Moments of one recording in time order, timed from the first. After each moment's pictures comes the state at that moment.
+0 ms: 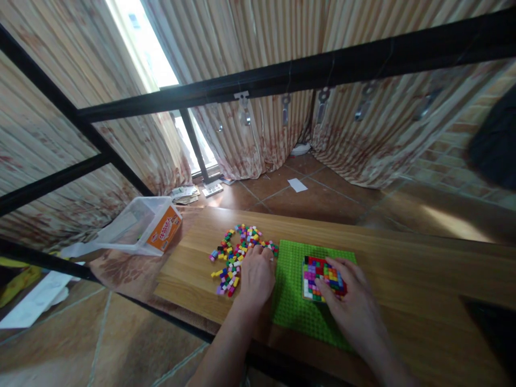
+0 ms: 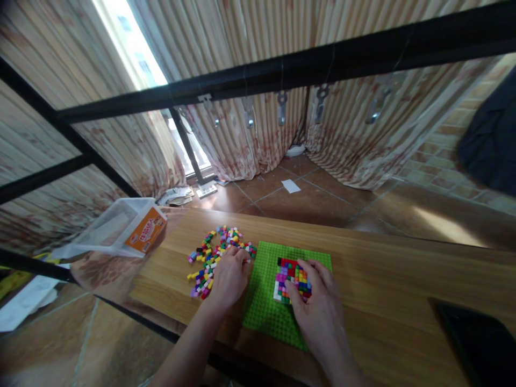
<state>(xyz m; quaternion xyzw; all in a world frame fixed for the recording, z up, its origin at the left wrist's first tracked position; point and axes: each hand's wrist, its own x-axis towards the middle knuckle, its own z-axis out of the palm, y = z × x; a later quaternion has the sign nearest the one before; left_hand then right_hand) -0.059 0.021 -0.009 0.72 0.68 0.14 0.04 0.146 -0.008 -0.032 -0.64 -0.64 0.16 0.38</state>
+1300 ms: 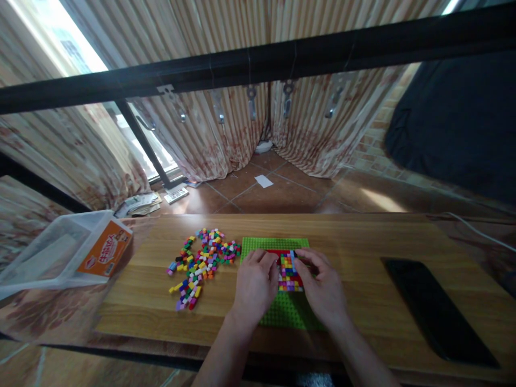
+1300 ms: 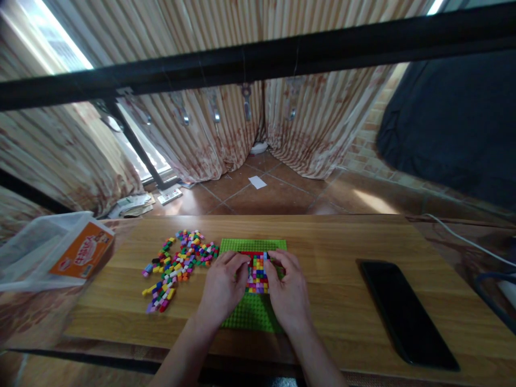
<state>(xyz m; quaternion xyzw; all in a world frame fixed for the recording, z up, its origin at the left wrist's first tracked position) 0.008 0.011 0.007 0.79 0.52 0.29 0.12 0.159 -0.009 -0.019 -0.64 -0.49 0.29 0.51</state>
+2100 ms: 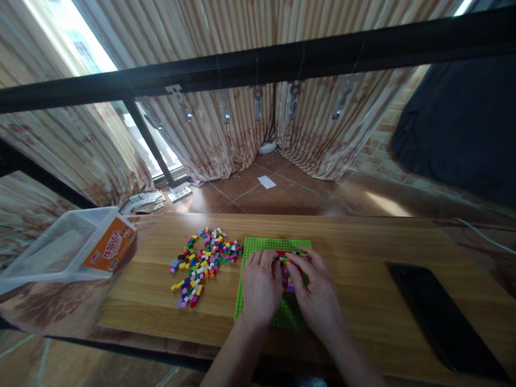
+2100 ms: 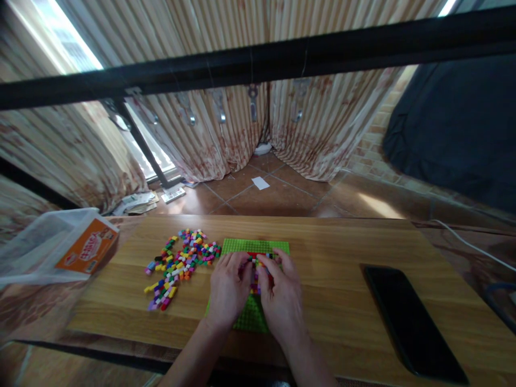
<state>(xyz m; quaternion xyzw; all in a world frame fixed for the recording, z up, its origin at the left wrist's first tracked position) 0.022 0.007 -0.004 0.73 0.59 0.33 0.09 0.148 -0.014 -0.025 -0.62 -0.63 0.15 0.45</state>
